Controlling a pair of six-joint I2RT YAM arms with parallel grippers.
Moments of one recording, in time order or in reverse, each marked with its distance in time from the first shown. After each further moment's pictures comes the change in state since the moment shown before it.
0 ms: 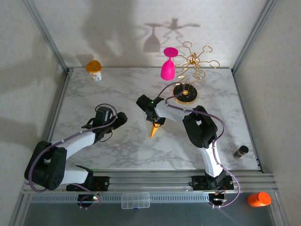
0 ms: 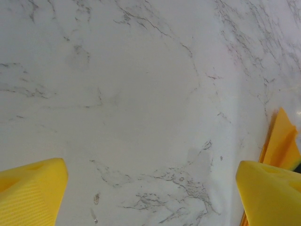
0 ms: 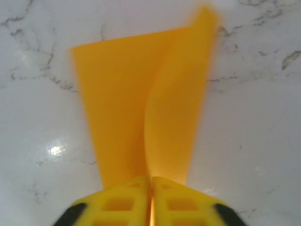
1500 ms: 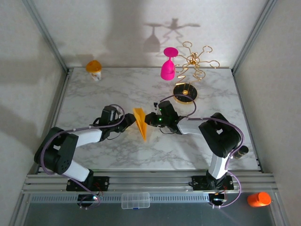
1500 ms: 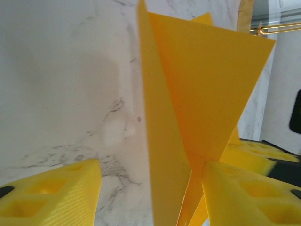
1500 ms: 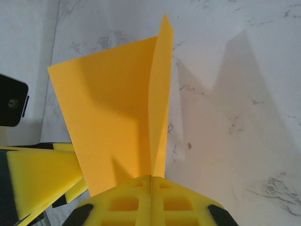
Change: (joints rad) left arm -0.051 0.189 0.007 0.299 0.355 -0.159; right arm -0.116 -0.304 -0.700 1.175 -0.737 -0.289
